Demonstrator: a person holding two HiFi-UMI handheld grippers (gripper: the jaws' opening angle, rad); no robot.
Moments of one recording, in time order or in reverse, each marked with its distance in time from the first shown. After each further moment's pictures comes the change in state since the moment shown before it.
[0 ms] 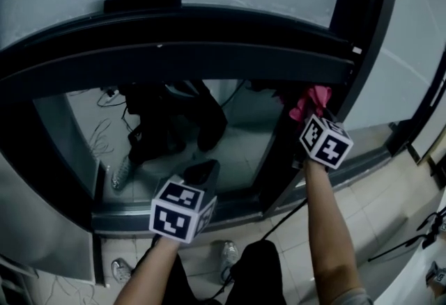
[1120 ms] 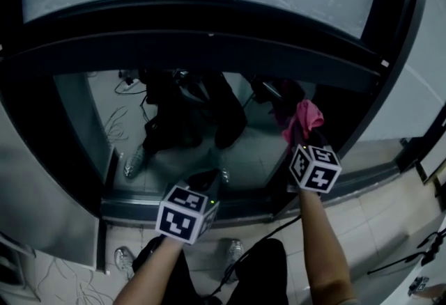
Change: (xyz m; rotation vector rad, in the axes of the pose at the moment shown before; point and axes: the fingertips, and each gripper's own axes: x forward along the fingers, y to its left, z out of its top) left arm -0.027 0.031 -0.059 -0.076 0.068 0.069; right arm -0.025 0.100 -0.076 -0.129 0.104 0.243
